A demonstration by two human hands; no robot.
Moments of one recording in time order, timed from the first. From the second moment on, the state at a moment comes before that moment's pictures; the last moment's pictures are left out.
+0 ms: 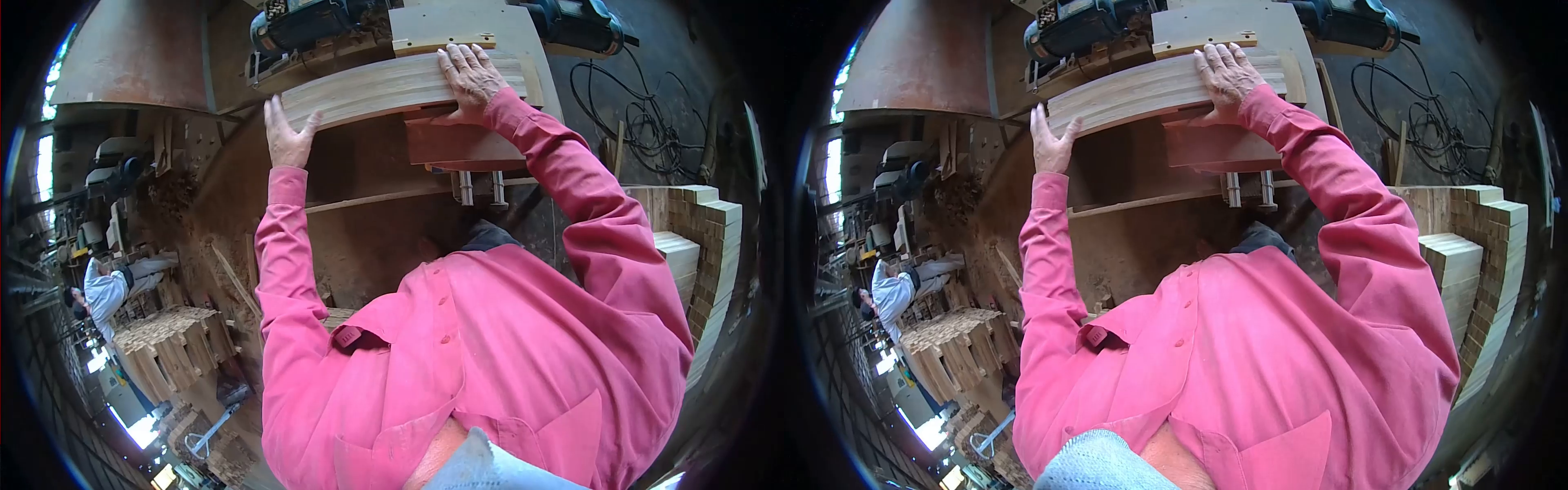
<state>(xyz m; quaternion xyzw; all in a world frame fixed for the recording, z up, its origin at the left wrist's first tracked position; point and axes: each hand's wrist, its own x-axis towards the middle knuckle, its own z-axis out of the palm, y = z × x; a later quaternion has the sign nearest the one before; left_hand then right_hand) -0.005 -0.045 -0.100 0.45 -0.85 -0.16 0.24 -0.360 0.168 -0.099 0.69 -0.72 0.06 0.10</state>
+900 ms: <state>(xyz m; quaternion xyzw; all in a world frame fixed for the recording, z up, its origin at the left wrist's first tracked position) -0.254 -0.247 -0.076 0.23 -0.97 0.00 -0.04 -0.506 -0.019 -0.102 0.69 -0.71 0.05 0.13</state>
